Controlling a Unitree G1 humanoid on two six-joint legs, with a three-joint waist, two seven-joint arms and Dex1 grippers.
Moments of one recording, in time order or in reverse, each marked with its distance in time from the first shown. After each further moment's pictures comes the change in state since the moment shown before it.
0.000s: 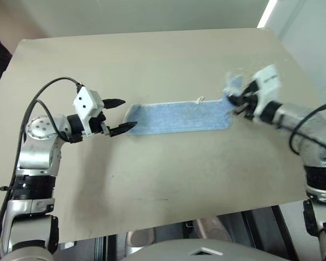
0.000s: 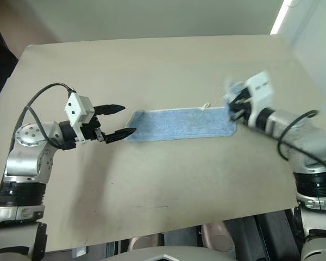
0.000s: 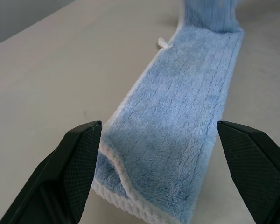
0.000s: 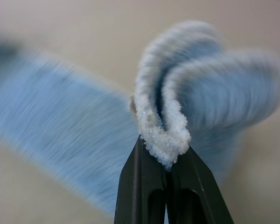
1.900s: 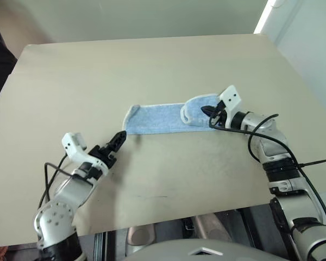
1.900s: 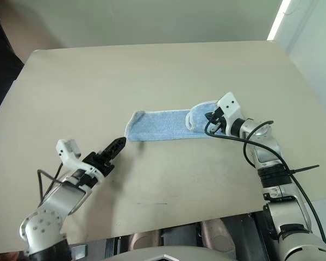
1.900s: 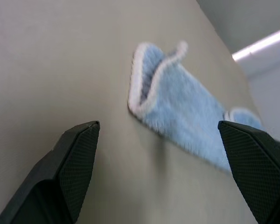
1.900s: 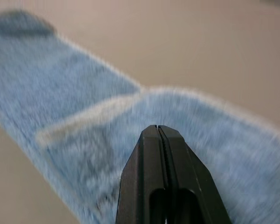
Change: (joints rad) left arm 0.378 -0.544 0.402 -0.481 -0.961 0.719 1.338; right arm -0.069 0.282 -0.077 0.429 -0.269 -0.449 0.186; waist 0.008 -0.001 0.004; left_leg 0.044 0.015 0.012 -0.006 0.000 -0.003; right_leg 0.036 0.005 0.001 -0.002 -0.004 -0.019
